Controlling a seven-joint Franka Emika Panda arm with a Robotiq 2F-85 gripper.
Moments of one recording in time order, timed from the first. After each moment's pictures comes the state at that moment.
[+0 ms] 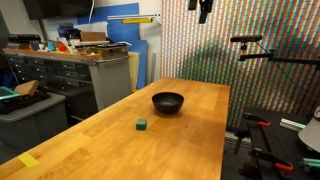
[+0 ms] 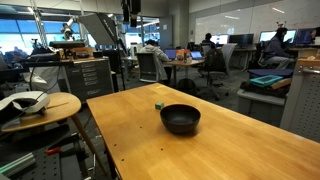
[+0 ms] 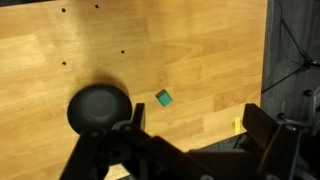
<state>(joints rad) 0.05 -0.39 -0.06 -2.22 0.29 1.87 0.10</state>
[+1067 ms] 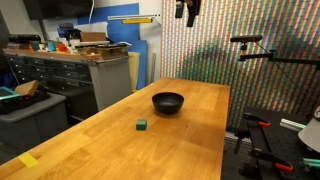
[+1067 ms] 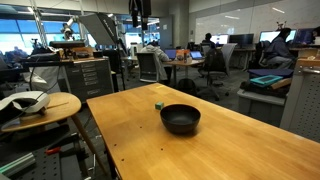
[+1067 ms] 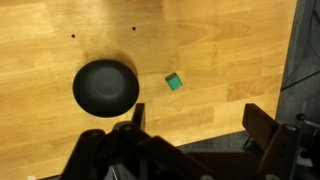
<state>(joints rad) 0.05 -0.29 0.01 -2.15 0.19 1.96 0.12</state>
